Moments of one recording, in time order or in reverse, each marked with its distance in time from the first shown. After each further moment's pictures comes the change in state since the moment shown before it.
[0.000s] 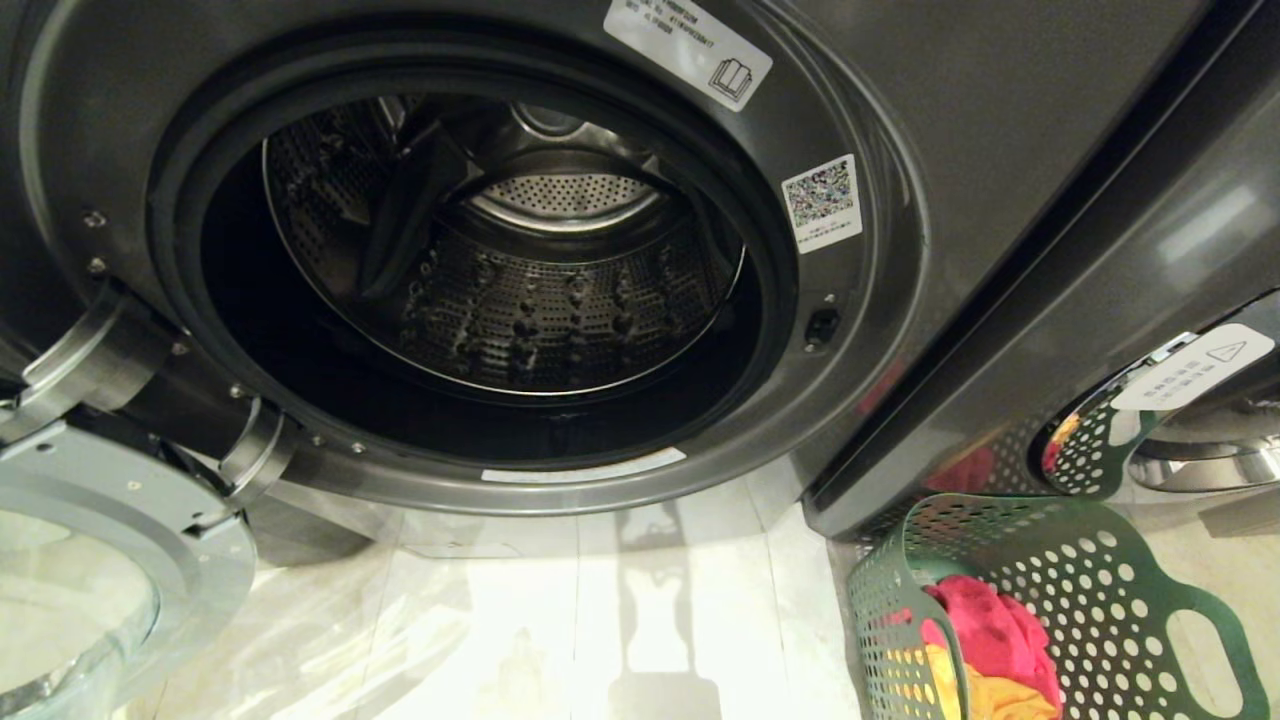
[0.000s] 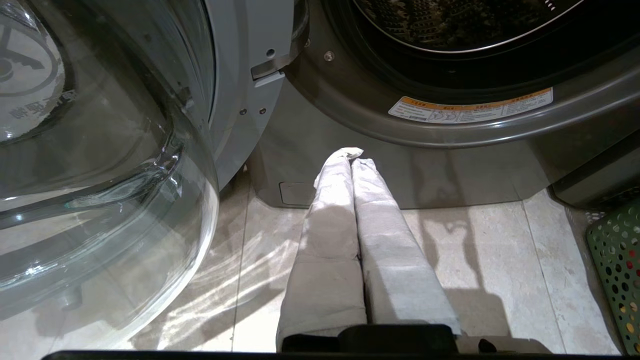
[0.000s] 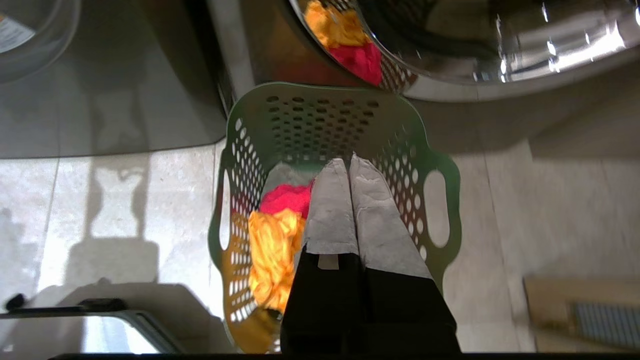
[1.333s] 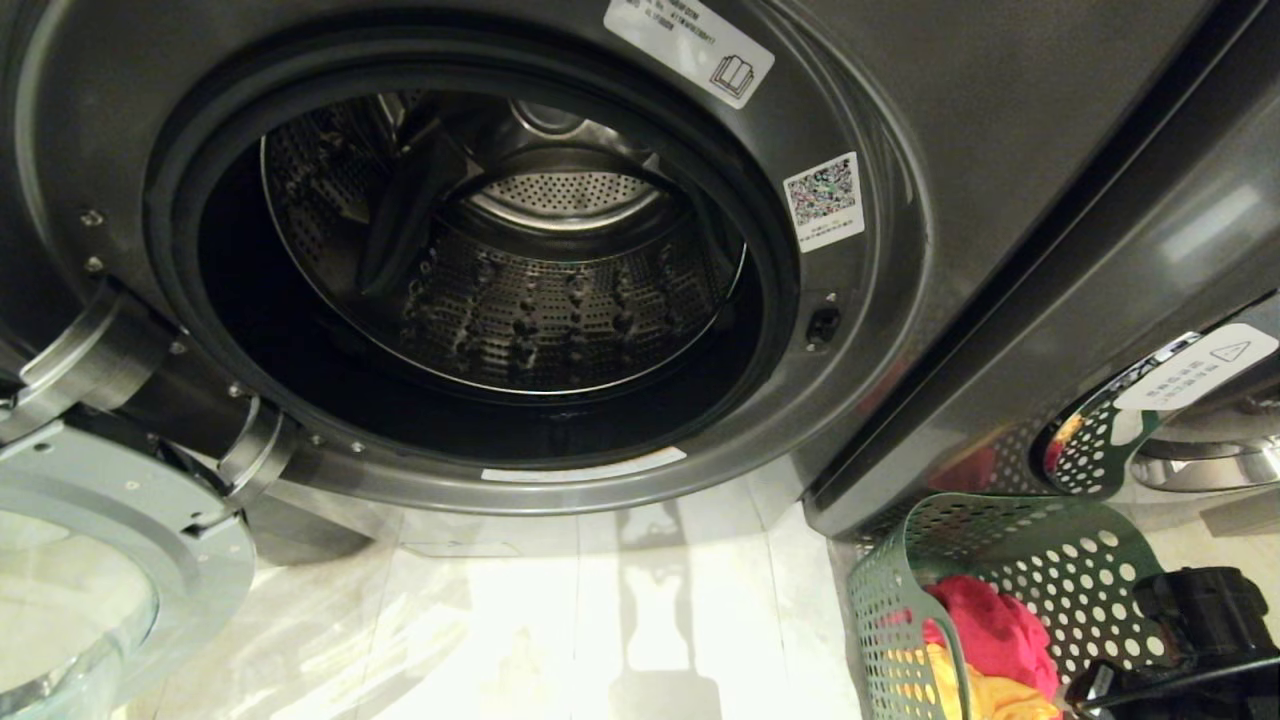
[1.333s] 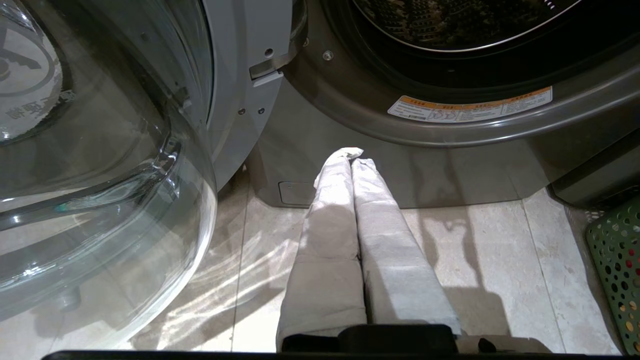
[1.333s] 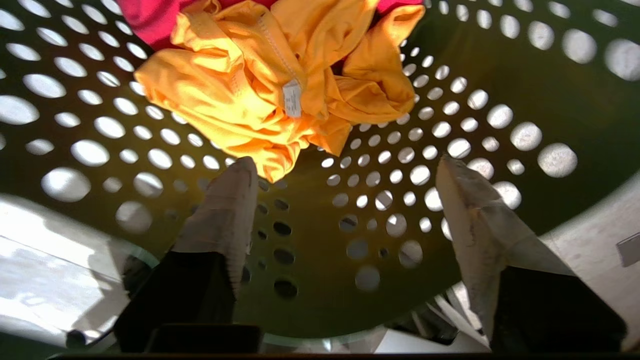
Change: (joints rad) left arm 0.000 0.000 0.000 0.000 0.000 0.000; right arm -0.116 1.668 0.123 -0.803 -0.021 0.655
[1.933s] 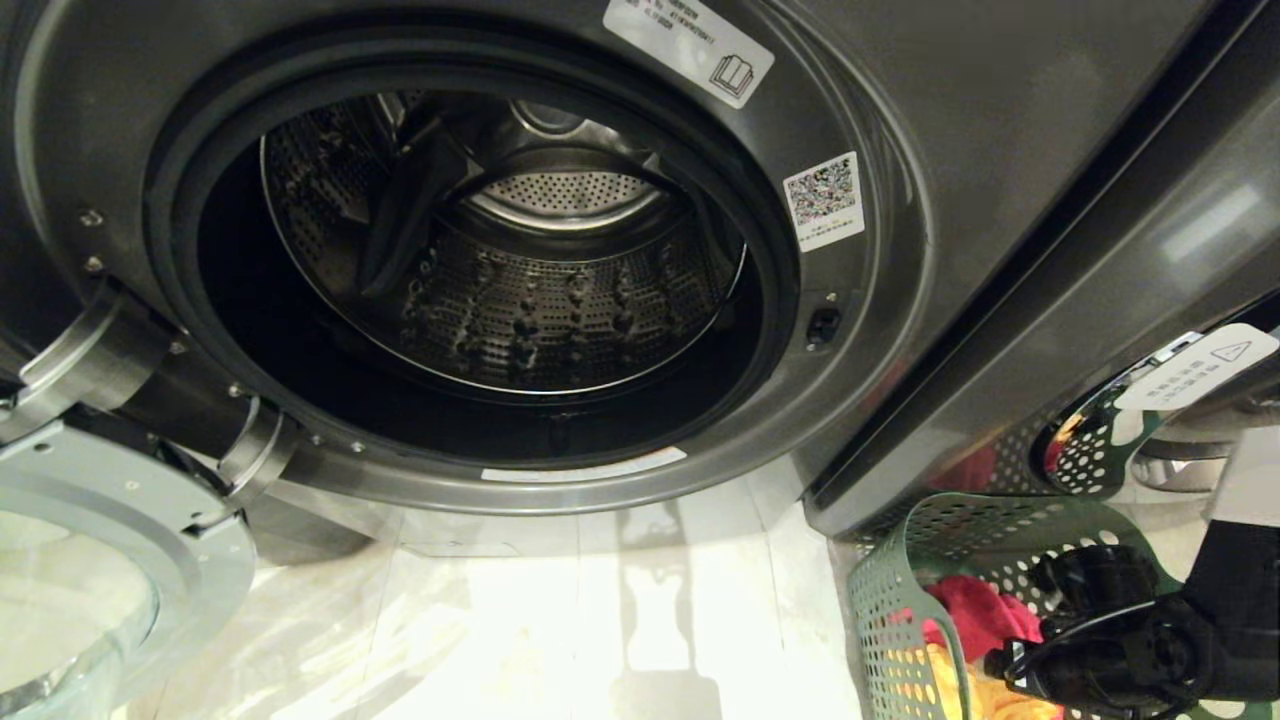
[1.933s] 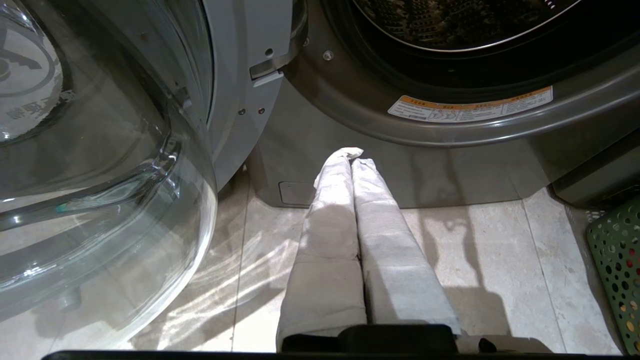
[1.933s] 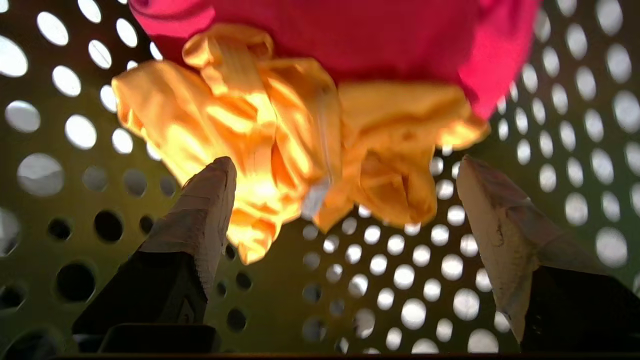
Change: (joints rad) left arm 0.000 0.000 0.000 0.000 0.000 0.000; right arm -0.063 0.421 -0.288 -0.110 0.147 -0.450
